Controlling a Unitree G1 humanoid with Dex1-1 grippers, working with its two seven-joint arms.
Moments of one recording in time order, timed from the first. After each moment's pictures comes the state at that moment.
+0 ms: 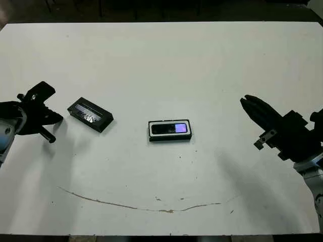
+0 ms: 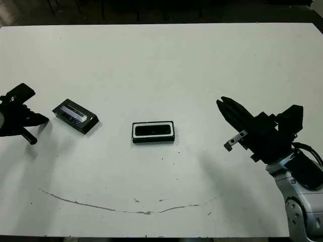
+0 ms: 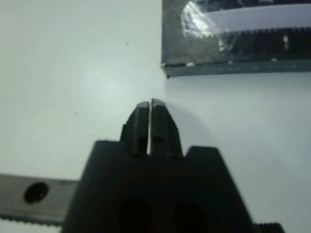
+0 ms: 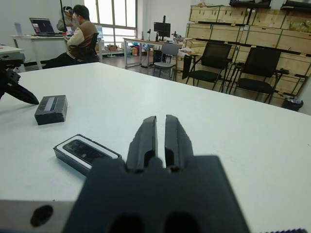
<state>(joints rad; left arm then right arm) -0.47 0.89 -0.15 0.23 0.01 0.75 -0.80 0.04 -0.53 -0.22 -0.46 0.49 0.27 0.57</state>
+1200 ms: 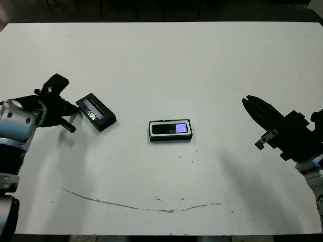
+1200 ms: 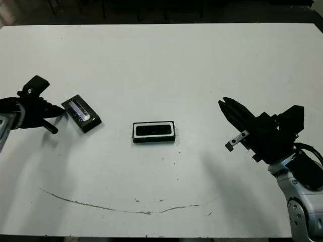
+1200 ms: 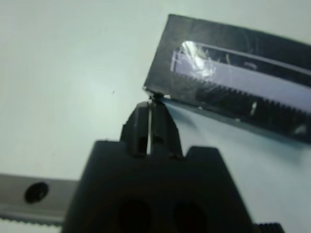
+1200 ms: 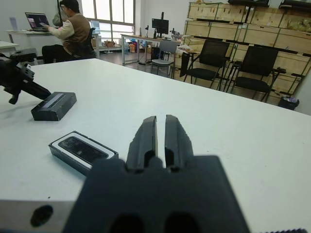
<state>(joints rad) -0.62 0.71 -0.16 0.37 0.00 0.73 -0.71 0.05 -0.55 -0.22 -0.45 0.48 0.25 0.56</state>
